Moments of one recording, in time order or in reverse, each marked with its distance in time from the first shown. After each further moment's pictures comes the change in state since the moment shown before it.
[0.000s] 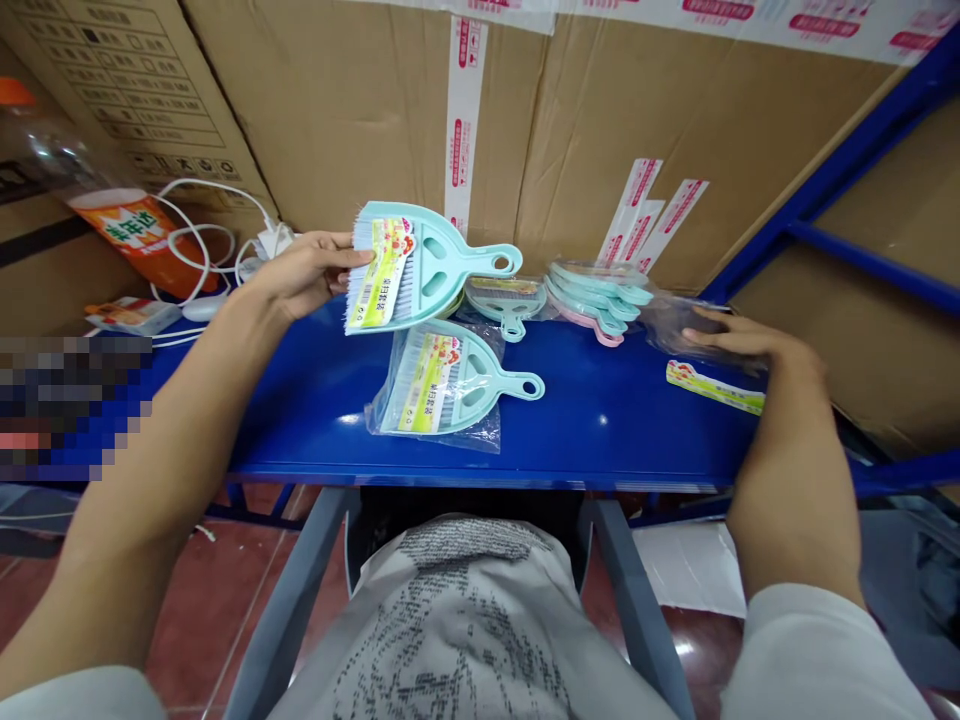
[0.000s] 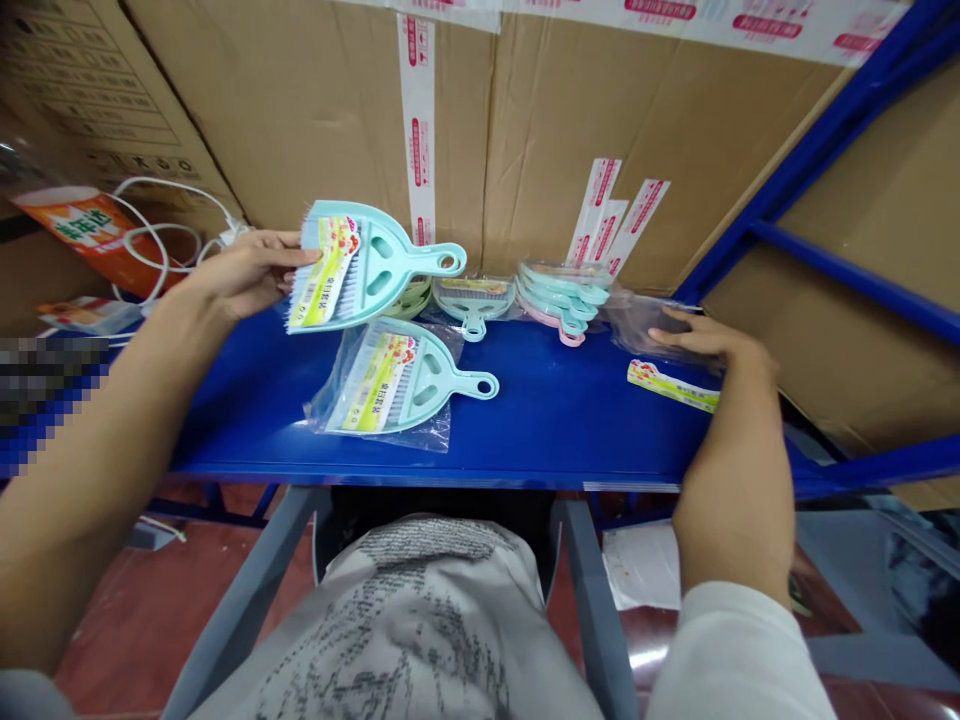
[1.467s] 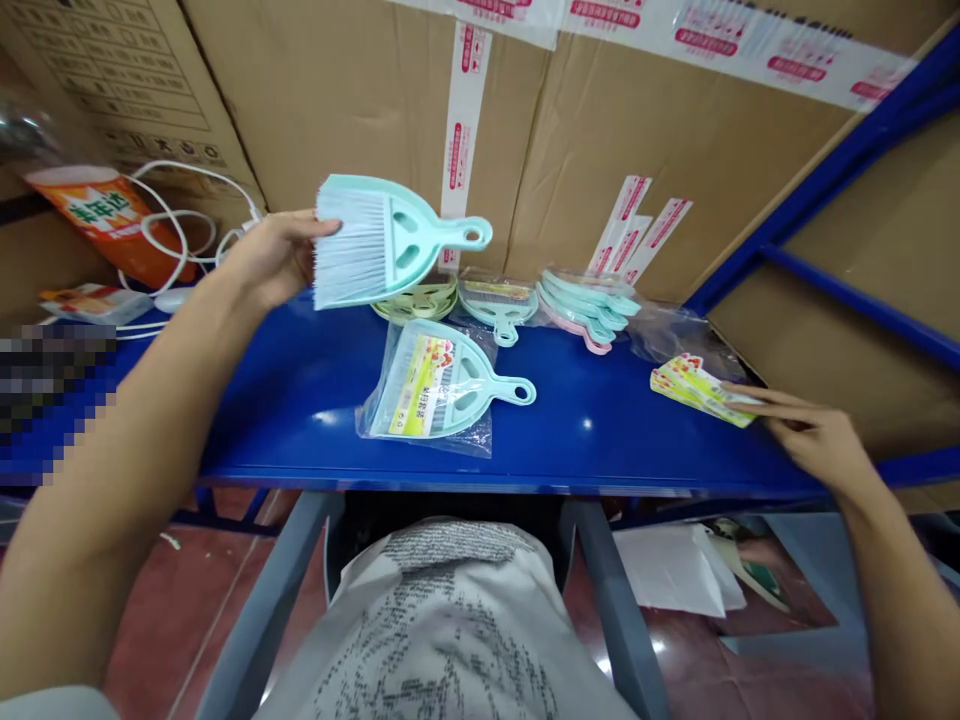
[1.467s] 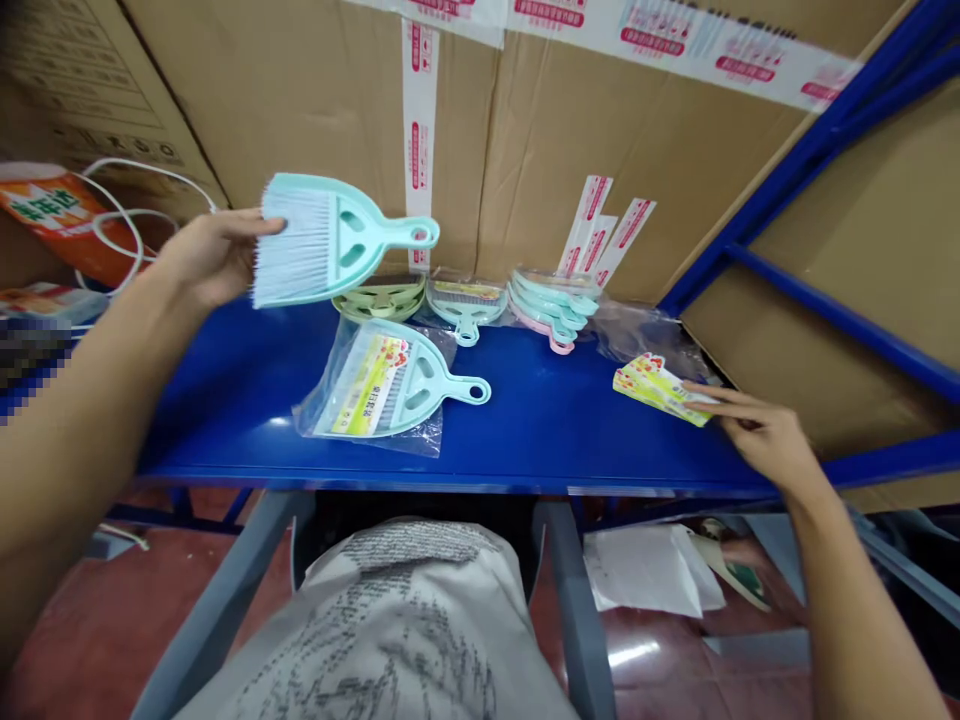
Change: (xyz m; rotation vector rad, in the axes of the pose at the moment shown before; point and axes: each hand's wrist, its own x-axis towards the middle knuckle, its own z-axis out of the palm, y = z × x) left_hand 0.001 0.000 -0.007 -0.272 0.278 0.043; right_hand -0.137 0.081 -0.014 0.165 0.080 -0.429
